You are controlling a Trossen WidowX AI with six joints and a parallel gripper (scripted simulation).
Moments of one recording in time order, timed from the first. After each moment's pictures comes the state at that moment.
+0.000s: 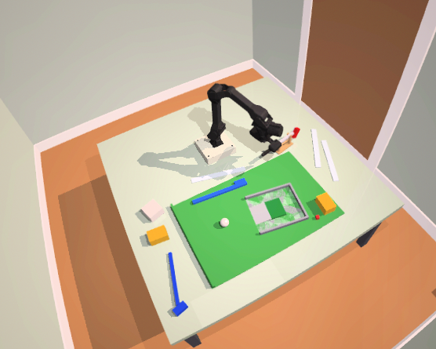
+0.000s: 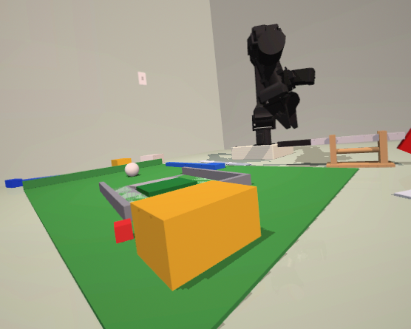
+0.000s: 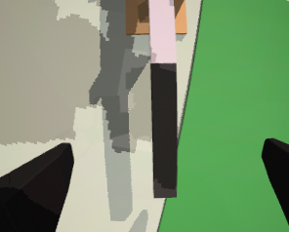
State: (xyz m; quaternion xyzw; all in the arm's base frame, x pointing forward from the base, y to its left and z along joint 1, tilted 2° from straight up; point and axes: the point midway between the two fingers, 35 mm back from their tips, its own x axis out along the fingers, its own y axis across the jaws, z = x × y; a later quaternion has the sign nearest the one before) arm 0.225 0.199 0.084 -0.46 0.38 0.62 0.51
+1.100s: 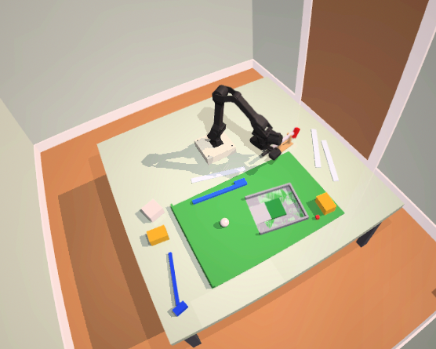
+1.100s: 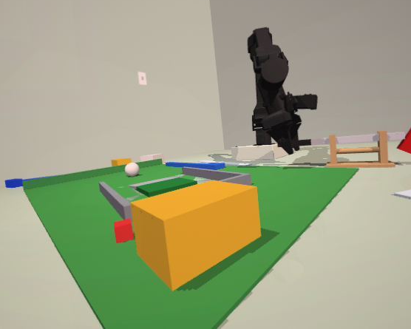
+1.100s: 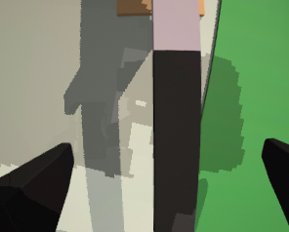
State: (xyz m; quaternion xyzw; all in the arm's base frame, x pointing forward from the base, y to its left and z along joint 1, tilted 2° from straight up) arm 0.225 0.202 0.023 -0.46 0.38 0.63 0.50
